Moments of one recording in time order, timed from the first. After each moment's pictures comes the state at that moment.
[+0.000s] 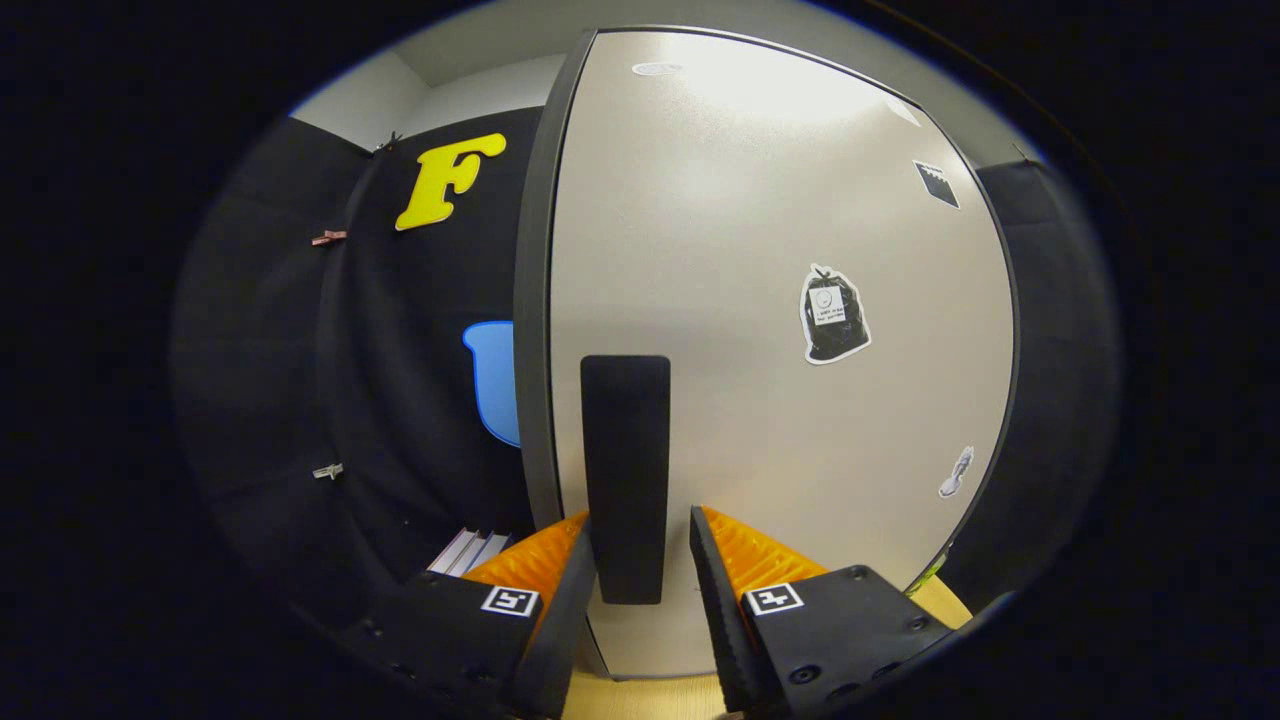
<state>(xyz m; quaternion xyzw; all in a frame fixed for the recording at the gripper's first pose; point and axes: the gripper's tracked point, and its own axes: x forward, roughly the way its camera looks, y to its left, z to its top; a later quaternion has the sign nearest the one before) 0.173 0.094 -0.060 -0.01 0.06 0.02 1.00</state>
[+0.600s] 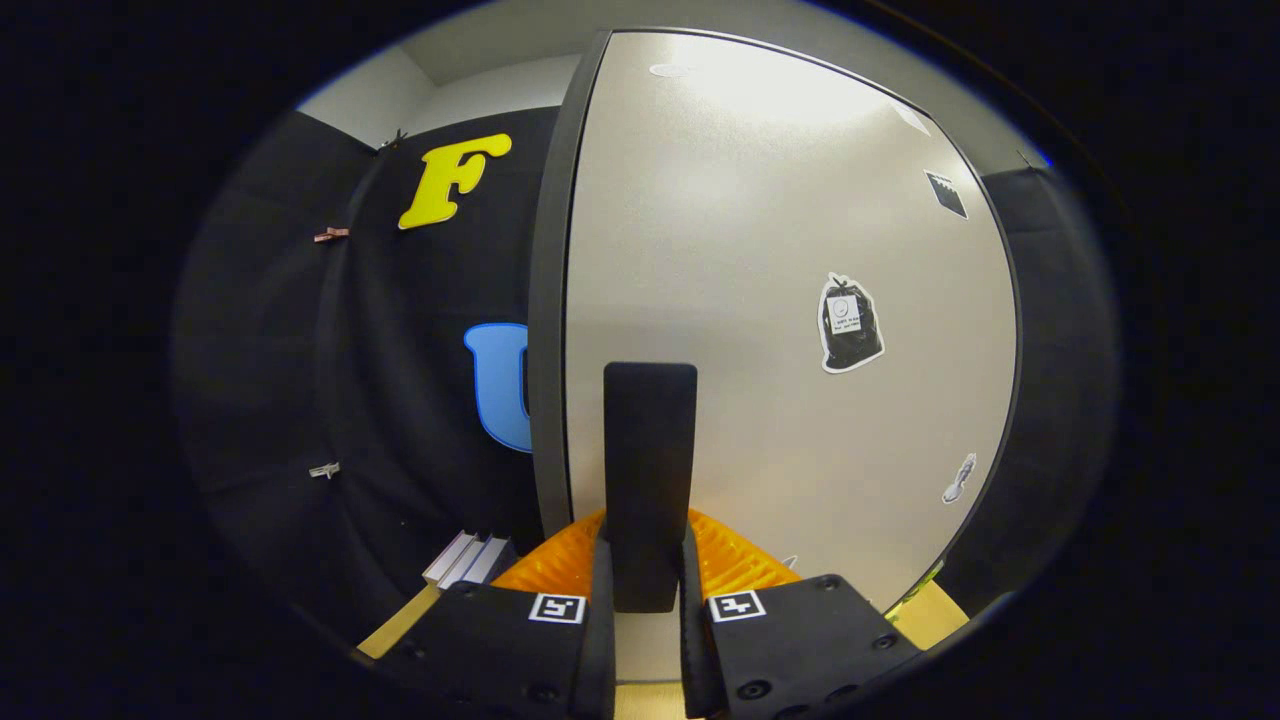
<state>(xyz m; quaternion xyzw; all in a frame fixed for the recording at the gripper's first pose) 0.173 0.099 -0.060 -0.01 0.06 0.02 1.00</state>
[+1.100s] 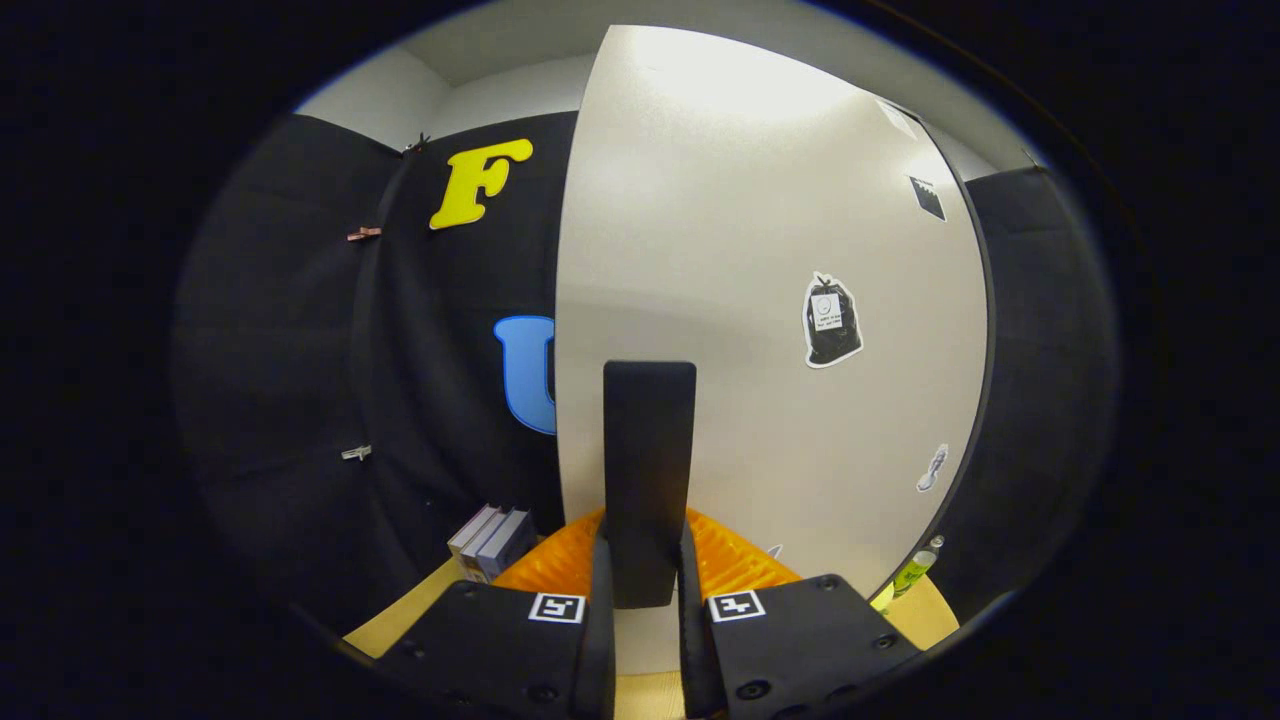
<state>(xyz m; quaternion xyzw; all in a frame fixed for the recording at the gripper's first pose) 0.114 0.090 -0.051 -0.02 0.07 0.06 1.00</state>
